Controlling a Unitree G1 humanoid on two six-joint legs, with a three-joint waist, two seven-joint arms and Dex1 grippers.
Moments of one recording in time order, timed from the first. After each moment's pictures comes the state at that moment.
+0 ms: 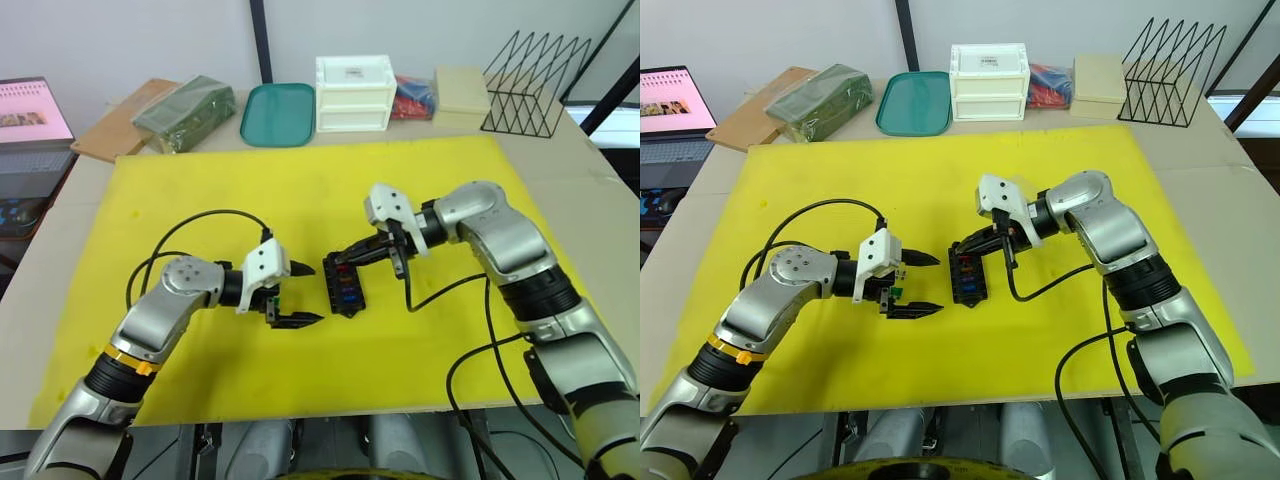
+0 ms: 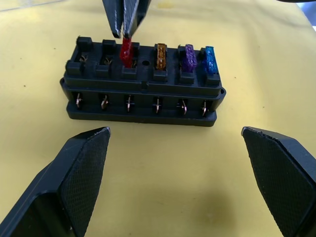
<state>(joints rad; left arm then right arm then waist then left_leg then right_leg) -0.39 0.61 -0.27 -0.17 -0.32 0.41 -1.10 -0.81 -0.62 0.34 0.12 0.23 0.49 1.40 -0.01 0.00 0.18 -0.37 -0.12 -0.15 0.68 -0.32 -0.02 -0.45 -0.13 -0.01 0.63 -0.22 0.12</state>
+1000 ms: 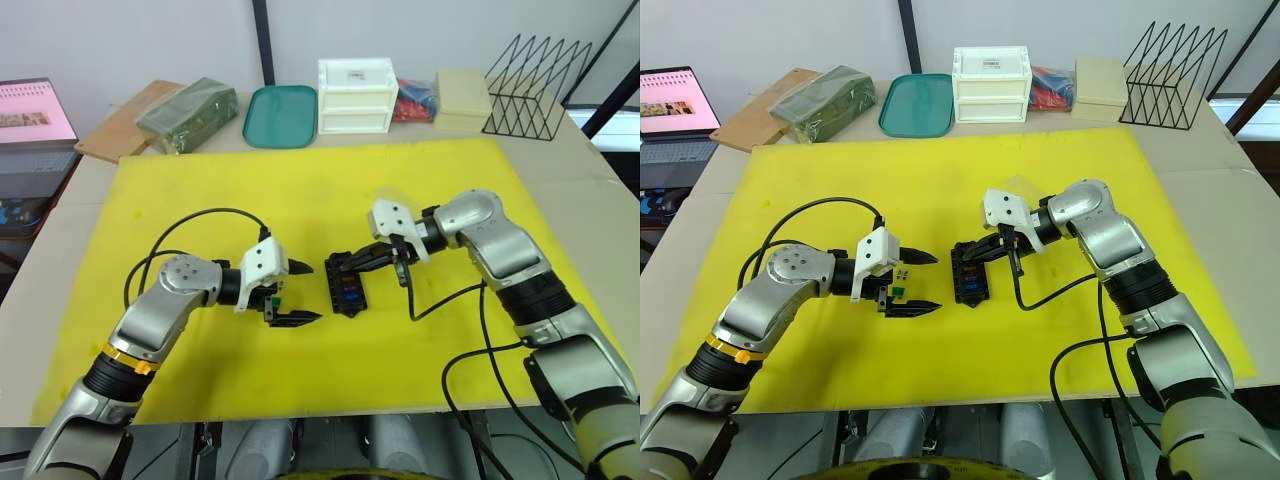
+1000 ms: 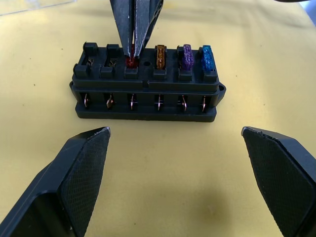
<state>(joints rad) -0.39 0.61 -0.26 -0.17 -0.31 0.40 -1.11 -0.79 -0.62 0.37 0.20 0.17 0.32 1.42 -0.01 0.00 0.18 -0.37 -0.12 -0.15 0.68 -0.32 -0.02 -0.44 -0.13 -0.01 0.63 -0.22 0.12</state>
